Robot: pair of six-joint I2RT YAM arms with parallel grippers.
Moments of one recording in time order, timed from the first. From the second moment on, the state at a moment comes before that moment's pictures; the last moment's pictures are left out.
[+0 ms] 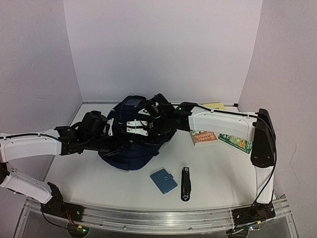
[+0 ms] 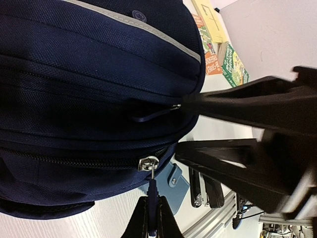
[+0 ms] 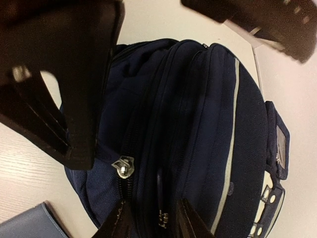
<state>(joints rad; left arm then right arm) -0.84 1.23 0.79 -0.20 0.12 -0.86 1.00 2.06 1.82 -0.55 -0.08 -0.81</state>
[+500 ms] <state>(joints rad) -0.84 1.21 0.75 -0.17 0.12 -0.86 1.00 2.06 1.75 -0.46 -0.08 -0.81</state>
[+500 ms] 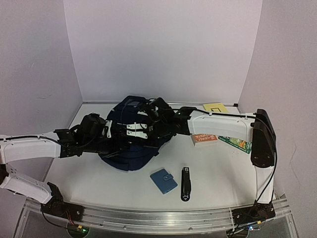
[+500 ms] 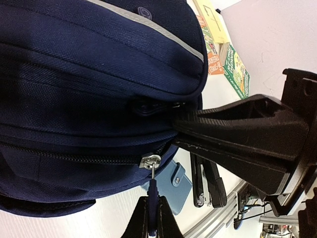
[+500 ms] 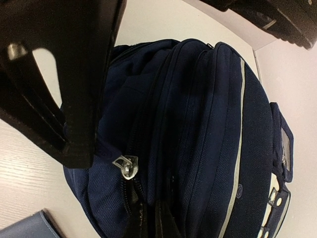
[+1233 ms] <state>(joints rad) -0.77 1.16 0.73 -0.27 -0.04 -0.91 0.96 1.99 1.61 -0.40 -0.07 -0.86</state>
